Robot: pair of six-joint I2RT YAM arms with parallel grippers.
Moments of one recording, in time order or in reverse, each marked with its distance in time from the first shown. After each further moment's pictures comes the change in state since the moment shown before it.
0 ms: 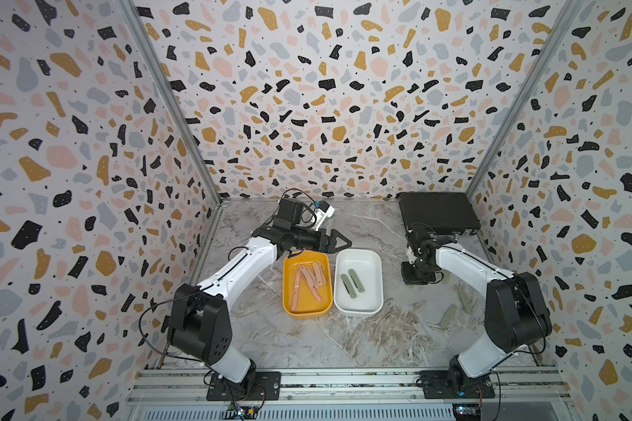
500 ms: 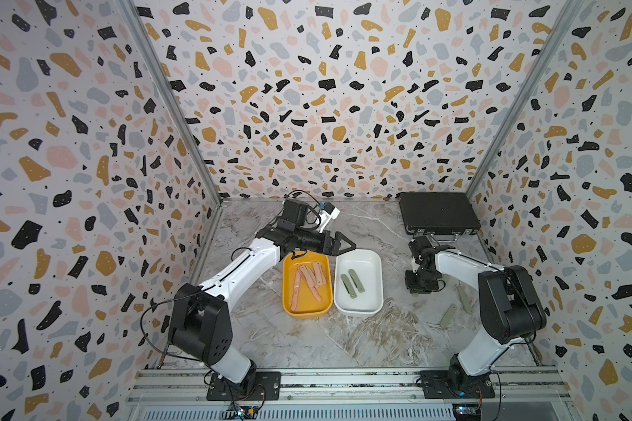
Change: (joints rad) left arm -0.057 0.000 0.000 0.010 -0.001 -0.003; right arm -0.060 0.059 -0.134 0.101 0.021 0.000
